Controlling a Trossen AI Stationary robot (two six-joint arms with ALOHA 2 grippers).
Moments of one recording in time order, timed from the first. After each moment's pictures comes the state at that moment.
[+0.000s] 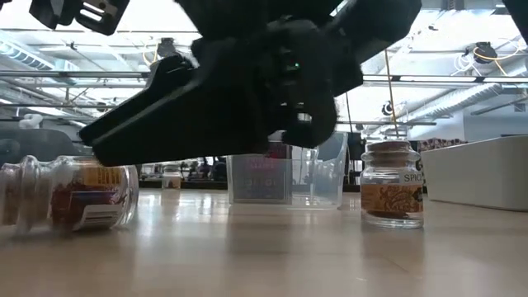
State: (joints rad) left arm -0.64 1.25 0.82 -0.37 -0.09 -0.01; right arm 0.30 2.23 1.38 0.35 -0.24 -0.37
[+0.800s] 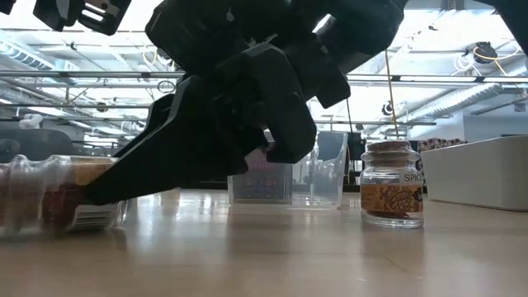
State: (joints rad) left arm -0.64 1.25 0.82 -0.37 -0.11 -0.01; right arm 0.27 2.29 1.45 0.27 -0.24 -0.22
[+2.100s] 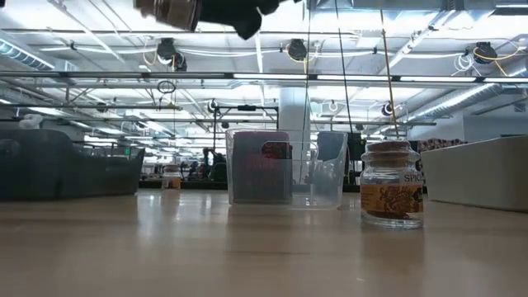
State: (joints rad) left arm -0.73 1.01 0.81 -0.34 -0.46 0.34; right arm 0.17 1.86 1.45 -0.06 -0.12 -0.14
